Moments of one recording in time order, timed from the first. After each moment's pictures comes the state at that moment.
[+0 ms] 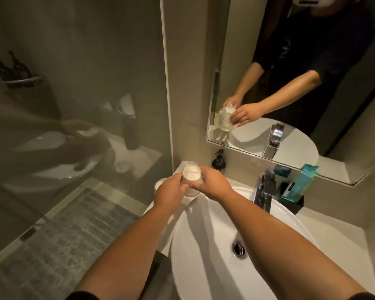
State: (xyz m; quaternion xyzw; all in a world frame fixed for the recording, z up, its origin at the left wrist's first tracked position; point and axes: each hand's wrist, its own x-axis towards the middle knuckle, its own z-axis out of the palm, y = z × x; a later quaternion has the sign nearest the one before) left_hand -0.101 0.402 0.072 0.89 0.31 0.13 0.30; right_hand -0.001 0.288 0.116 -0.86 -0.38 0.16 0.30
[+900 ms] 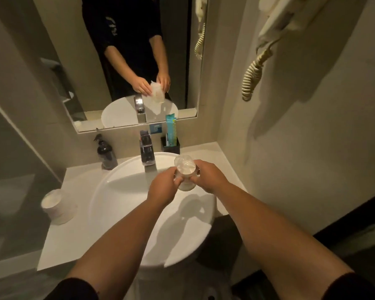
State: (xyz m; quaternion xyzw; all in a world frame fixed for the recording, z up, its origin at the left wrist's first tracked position) left_hand -0.094 0.167 0.065 0.94 -0.06 0.02 0.34; right_hand -0.091 0.007 0.105 -0.94 -0.06 0.05 0.32
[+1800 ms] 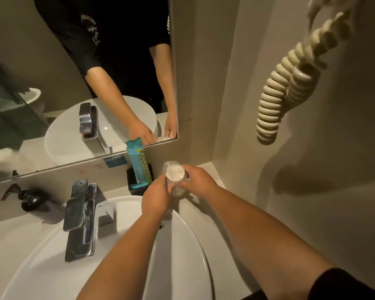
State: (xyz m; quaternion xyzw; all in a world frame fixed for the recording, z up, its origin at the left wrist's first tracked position) left_hand 0.142 0.087 -0.018 0.95 0.03 -0.01 0.31; right_hand 0.172 -0.058 -0.003 -0.93 -0.05 0.11 0.35
